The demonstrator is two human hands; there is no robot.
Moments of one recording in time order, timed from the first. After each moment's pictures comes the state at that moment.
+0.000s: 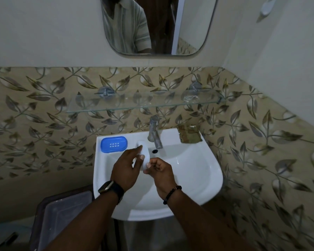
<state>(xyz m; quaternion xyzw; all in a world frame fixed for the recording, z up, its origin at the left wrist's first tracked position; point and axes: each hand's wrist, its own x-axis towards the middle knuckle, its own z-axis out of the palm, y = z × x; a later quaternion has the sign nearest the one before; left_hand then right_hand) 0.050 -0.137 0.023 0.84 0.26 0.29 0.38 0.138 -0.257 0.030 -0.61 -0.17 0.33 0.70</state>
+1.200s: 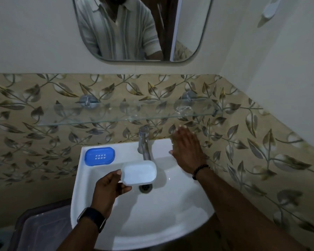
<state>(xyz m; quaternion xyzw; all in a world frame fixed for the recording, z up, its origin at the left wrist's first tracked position) 0.071 -0.141 0.004 0.48 0.34 0.29 0.75 0.363 -0.275 0.044 -0.86 -0.49 -0.12 0.07</state>
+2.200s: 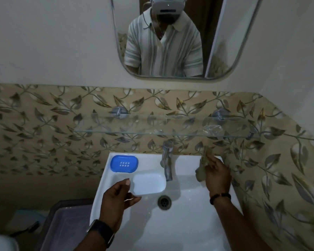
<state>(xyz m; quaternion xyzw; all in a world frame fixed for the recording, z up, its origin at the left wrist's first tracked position) 0.059 -0.145 0.024 0.42 0.40 0.39 0.71 0.355 -0.263 0.036 -0.78 -0.21 0.06 0.59</state>
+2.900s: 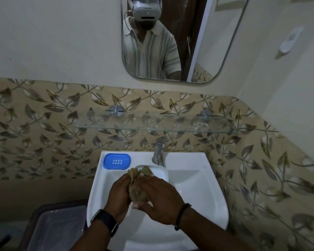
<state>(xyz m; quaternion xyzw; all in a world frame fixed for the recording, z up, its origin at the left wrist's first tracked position) 0.059 -0.155 0.041 0.45 0.31 0.30 0.78 0.178 -0.272 0.078 -0.67 -0.69 0.00 0.26</state>
